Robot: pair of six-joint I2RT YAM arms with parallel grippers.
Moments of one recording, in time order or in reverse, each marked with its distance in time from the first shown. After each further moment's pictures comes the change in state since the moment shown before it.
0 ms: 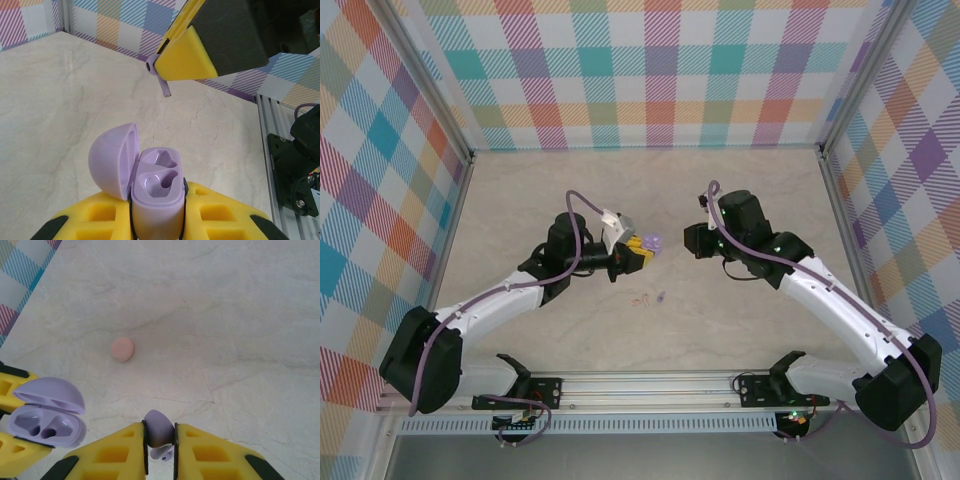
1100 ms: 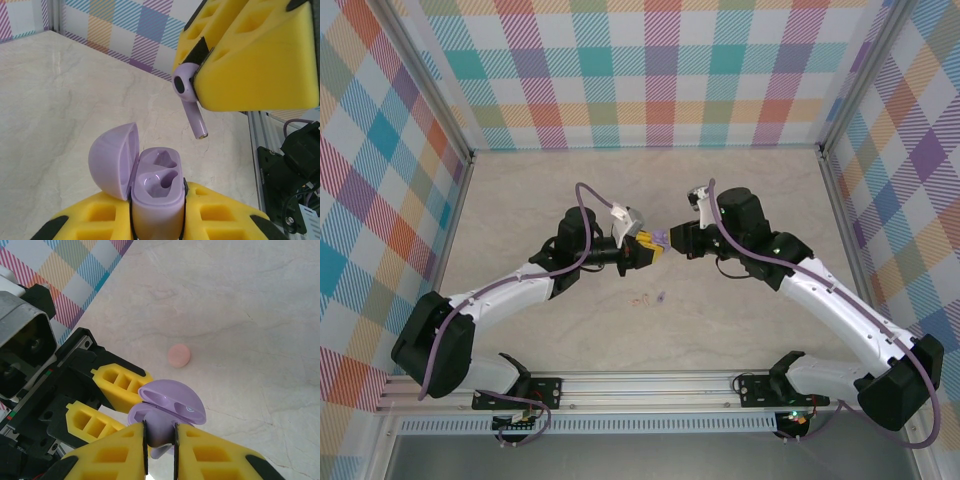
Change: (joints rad) left arm -0.029 0.090 0.066 0.052 0.012 -0.084; right arm 0.039 -0.002 0.019 0.091 -0.153 0.001
